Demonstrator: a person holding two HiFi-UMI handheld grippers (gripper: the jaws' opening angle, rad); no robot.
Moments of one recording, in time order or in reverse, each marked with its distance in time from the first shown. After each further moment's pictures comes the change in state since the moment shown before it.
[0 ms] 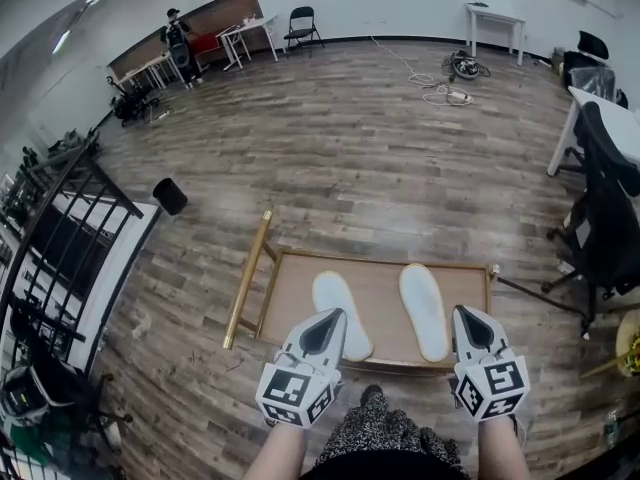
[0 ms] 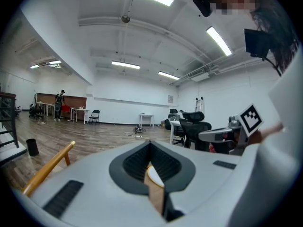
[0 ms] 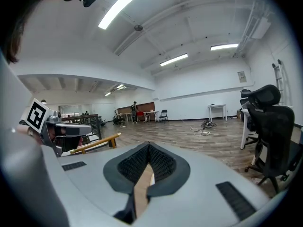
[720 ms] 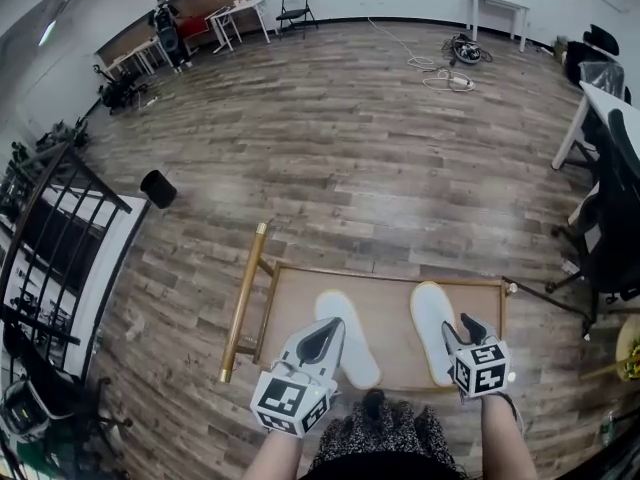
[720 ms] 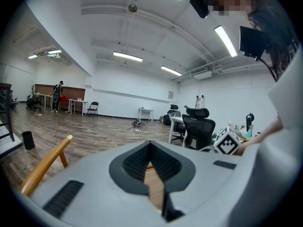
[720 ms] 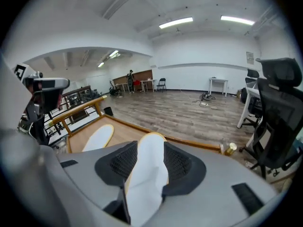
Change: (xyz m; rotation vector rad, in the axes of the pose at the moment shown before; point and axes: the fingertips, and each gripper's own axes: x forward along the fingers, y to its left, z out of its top) left arm 0.055 0.068 -0.020 -0.050 0.075 -0.041; right arm 0.120 -0.043 -0.127 0.000 0.422 -0.023
